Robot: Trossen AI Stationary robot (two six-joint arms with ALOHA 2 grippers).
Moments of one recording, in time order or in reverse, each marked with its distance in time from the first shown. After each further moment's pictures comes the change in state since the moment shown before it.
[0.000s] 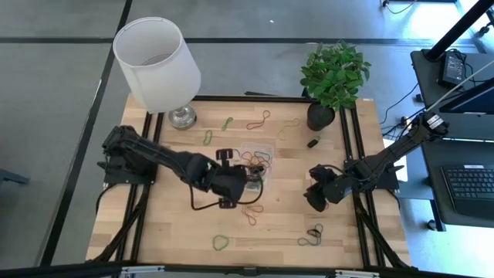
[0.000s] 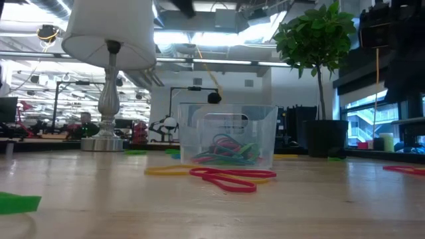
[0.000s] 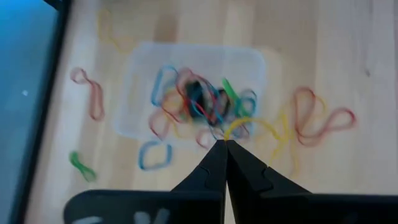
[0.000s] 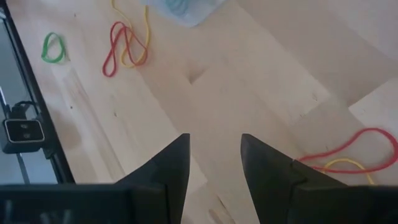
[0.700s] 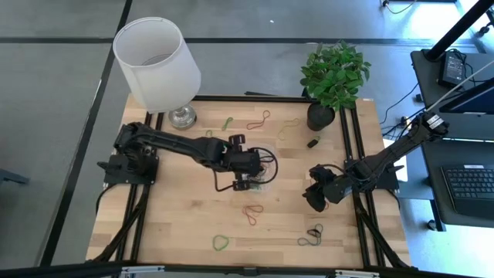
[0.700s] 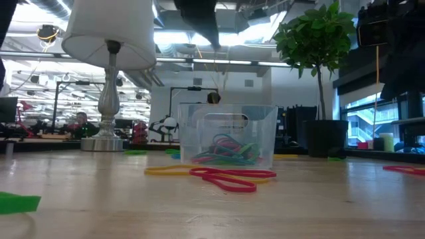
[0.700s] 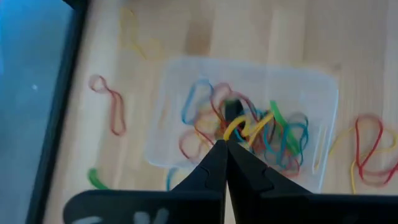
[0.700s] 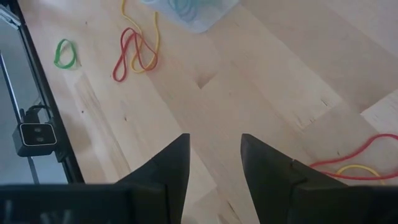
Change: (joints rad) left arm 0.186 0.080 0.017 0.096 0.063 0.150; right arm 0.000 0.000 0.000 0.032 0.004 0.000
